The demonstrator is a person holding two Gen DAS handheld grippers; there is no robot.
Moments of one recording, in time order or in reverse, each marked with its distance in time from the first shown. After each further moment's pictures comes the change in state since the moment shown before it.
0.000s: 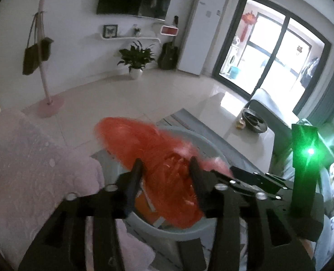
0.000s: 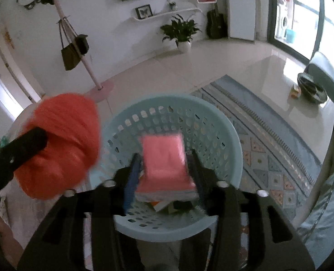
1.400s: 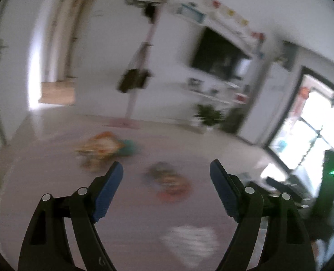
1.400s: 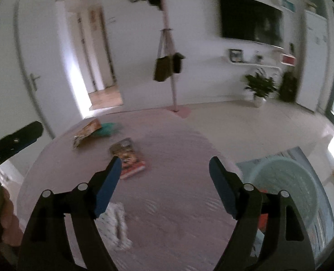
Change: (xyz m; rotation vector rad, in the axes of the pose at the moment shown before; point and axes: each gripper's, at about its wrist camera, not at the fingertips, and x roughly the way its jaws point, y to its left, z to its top) left arm -0.281 0.217 -0.079 -0.340 -0.344 0.367; right arm -0.104 0.293 -0.046 -0.438 -0.222 0.314
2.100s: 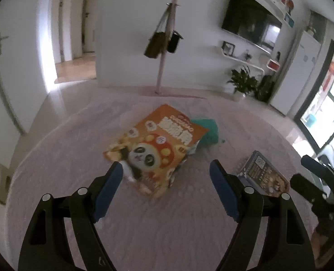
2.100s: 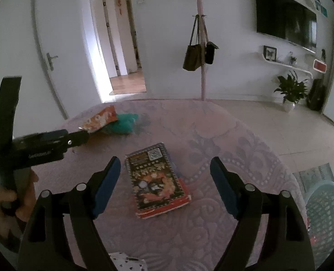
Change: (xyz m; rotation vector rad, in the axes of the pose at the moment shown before) left arm 0.131 0.090 0.012 0.039 0.250 0.109; right arm 0.121 0.049 0.010 -0.094 0.066 0.115
